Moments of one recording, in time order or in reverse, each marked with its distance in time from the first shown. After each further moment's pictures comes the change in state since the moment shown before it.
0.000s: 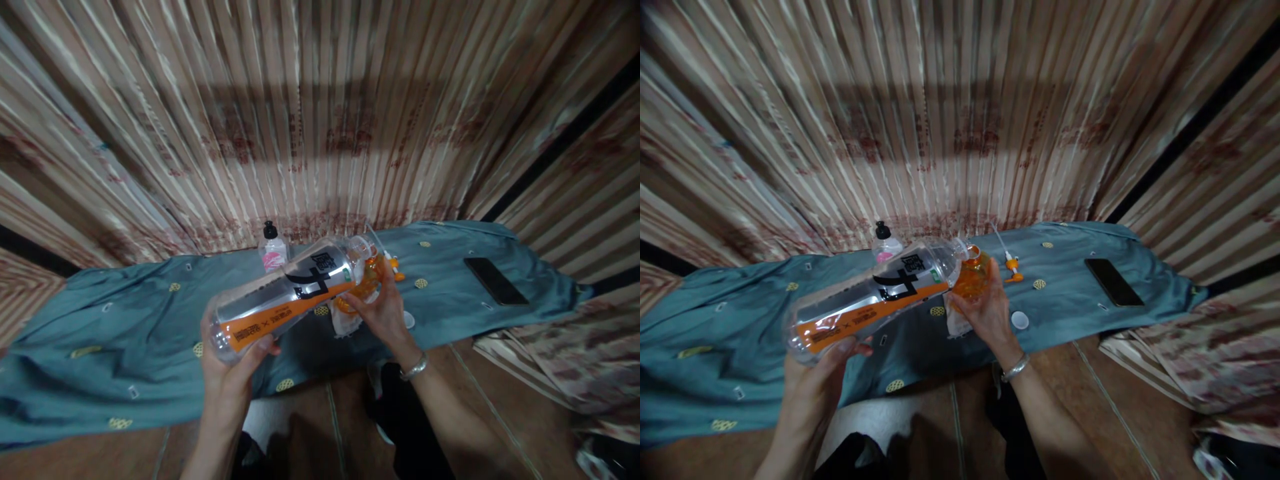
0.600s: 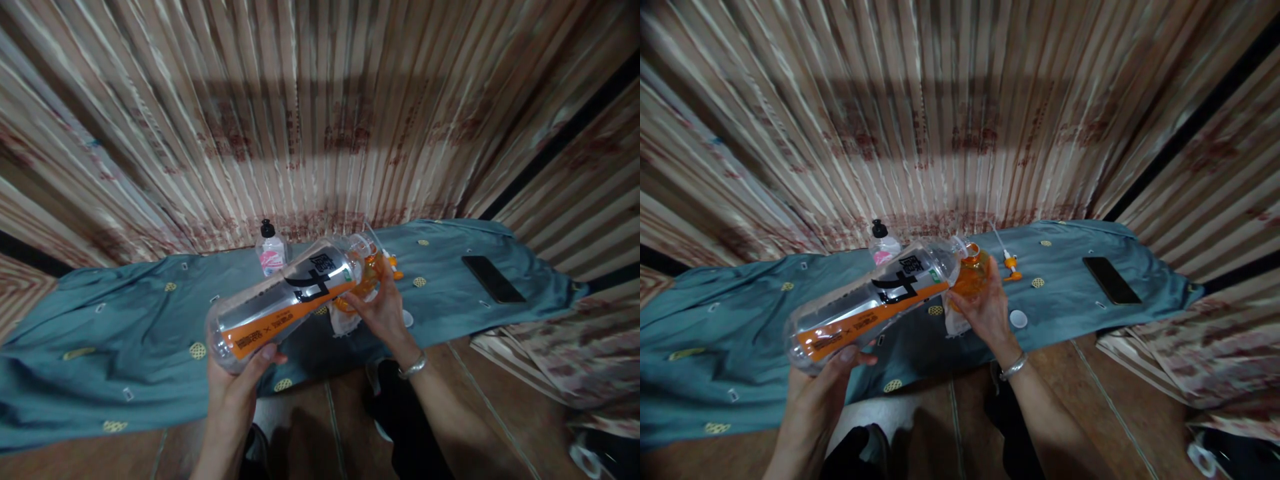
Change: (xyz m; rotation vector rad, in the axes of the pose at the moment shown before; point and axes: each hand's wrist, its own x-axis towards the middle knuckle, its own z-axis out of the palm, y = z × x) left_hand -0.023 0.003 0.017 -0.076 0.056 -0.062; right_hand 0.001 0.004 -0.001 -0.012 0.005 -0.021
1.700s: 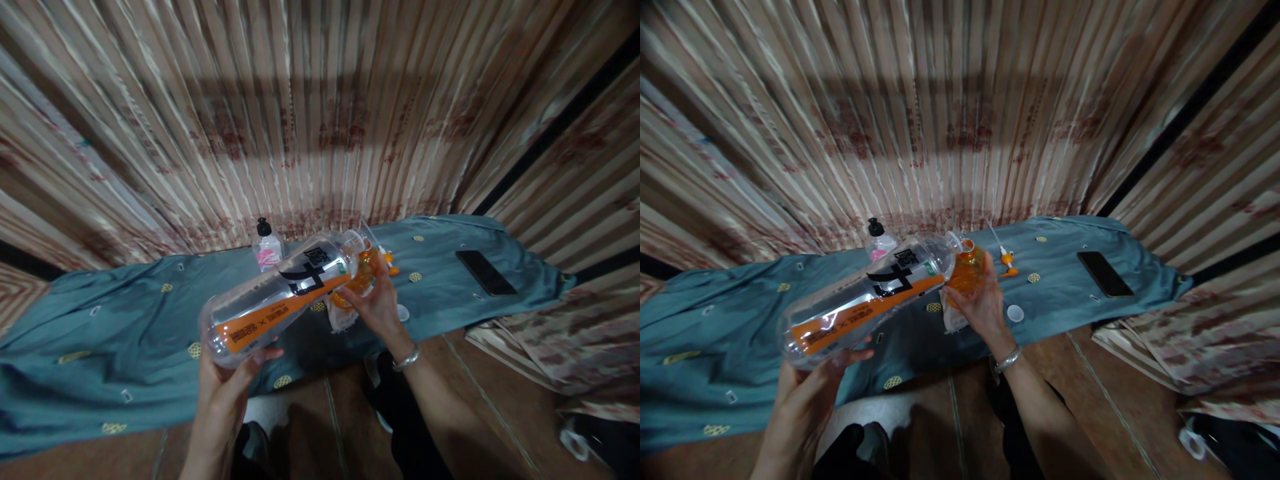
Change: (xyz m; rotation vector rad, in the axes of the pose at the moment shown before) left_hand -0.001 0.009 -0.012 -0.006 -0.071 -0.036; right_hand 0.001 -0.005 0.001 0.021 -0.003 0.022
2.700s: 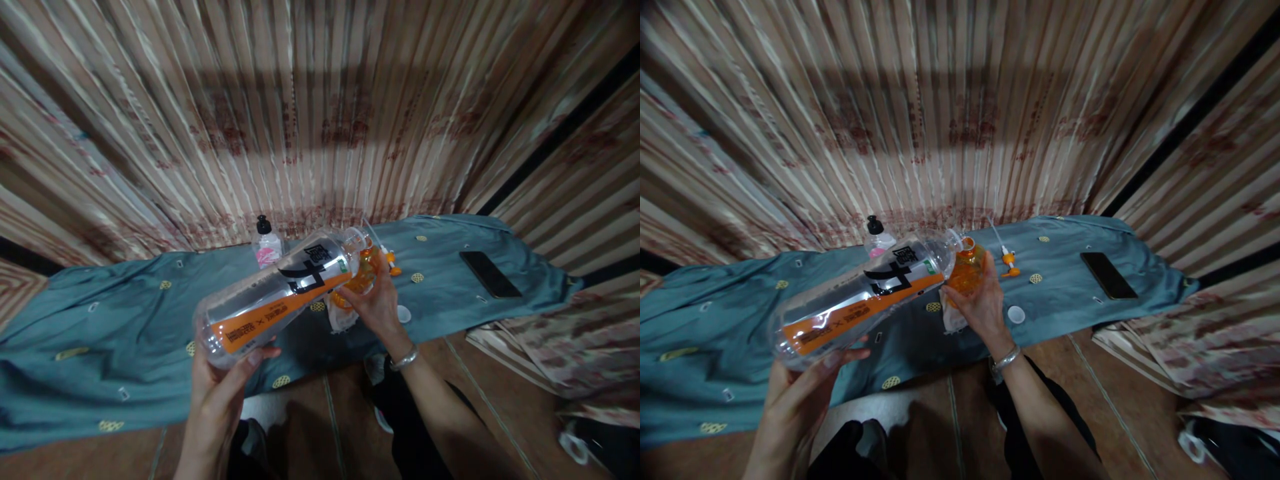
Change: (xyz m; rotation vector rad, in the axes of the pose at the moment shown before) left_hand -0.001 0.006 0.002 0.005 0.010 -0.002; right_hand 0.001 0.006 0.007 -0.050 0.018 -0.018
